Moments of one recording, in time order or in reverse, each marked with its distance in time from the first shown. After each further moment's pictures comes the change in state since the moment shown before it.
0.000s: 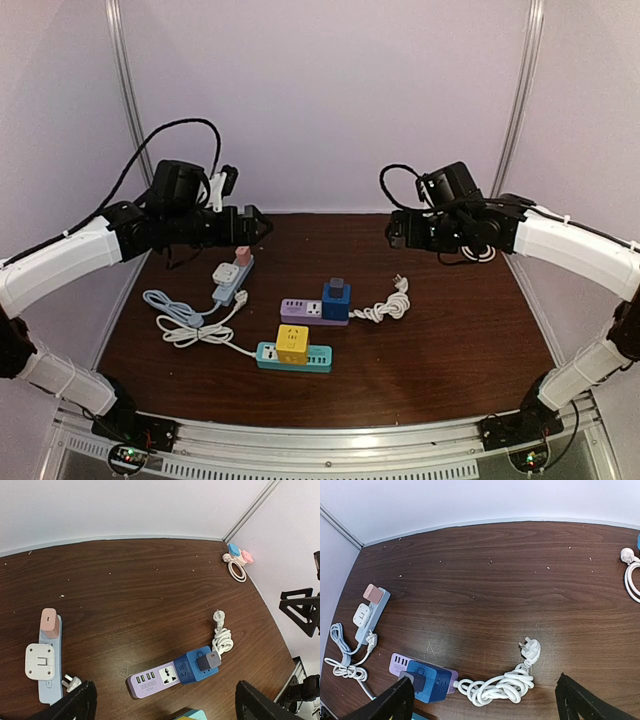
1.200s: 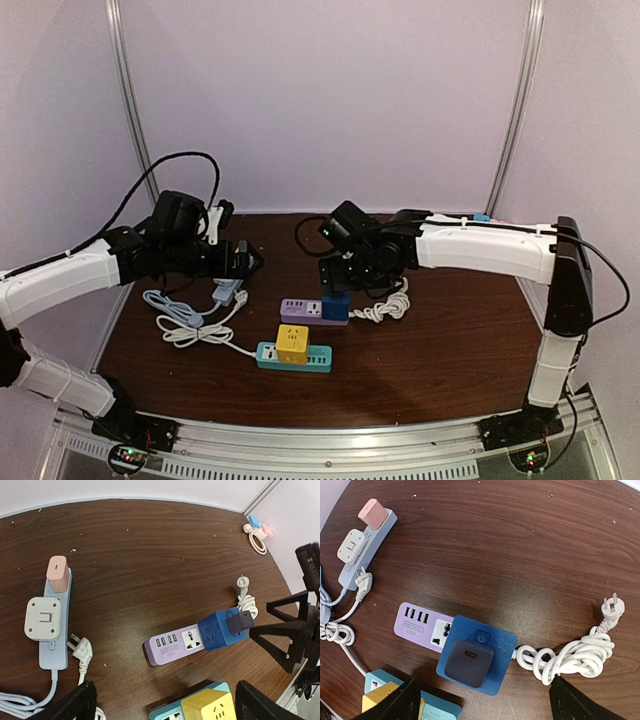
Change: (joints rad) left arm 0.000 -0.069 -0.183 -0.013 -0.007 0.000; right arm 0.280 0.424 0.297 -0.191 0.073 0.149
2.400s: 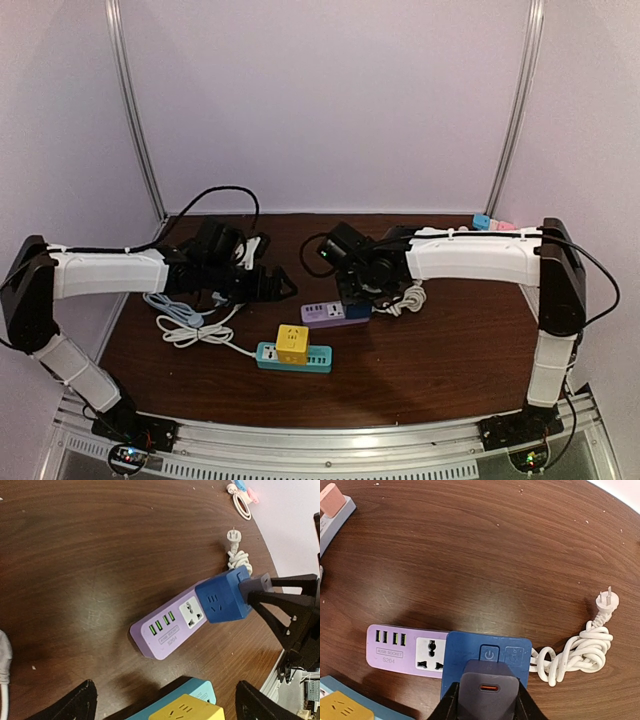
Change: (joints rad) left arm -0.041 0.253 -0.070 0.240 0.211 -0.104; right arm 0.006 0.066 -0.033 -0.009 0.164 -0.051
